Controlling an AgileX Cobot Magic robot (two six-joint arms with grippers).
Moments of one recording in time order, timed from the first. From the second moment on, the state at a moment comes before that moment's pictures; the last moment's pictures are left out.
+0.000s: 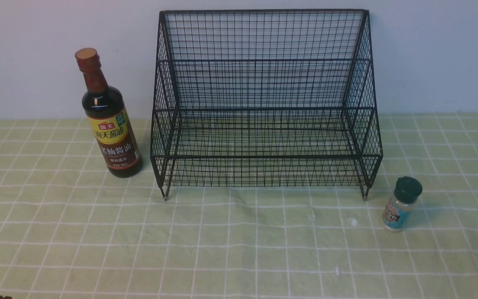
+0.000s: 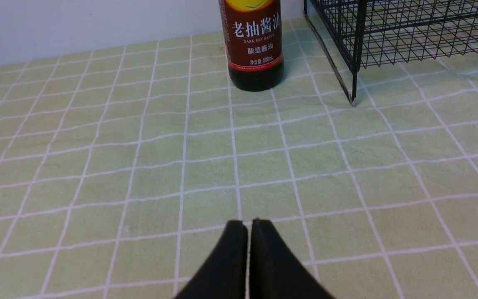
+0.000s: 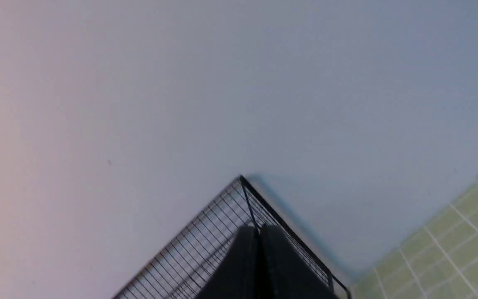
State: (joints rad) right arm 0.02 -0.01 0.02 0.43 -0.09 0.41; left arm -0.05 -0.01 0.03 -0.05 0.38 0.11
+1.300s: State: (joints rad) right arm 0.20 1.52 -1.09 0.05 0.89 0.04; left arm -0.05 -0.01 0.03 -0.05 0.38 0.11
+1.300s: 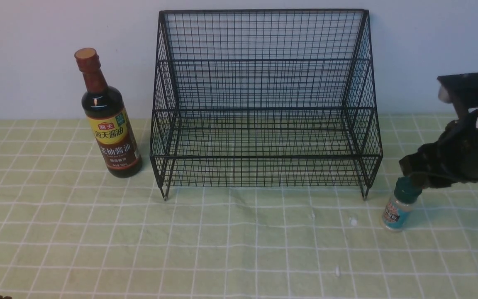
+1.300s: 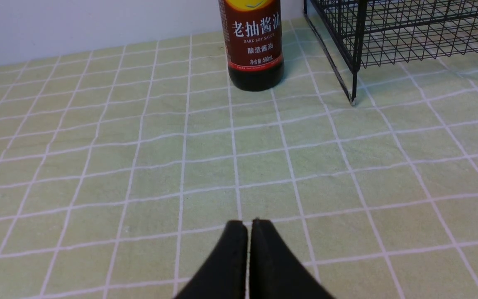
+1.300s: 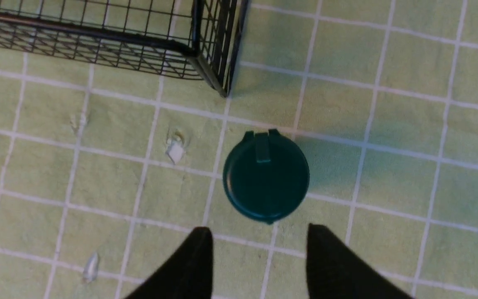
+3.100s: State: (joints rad) right arm 0.30 1.76 -1.57 0.14 1.02 -0.19; left arm -0.05 -0.01 0.03 -0.05 0.38 0.11
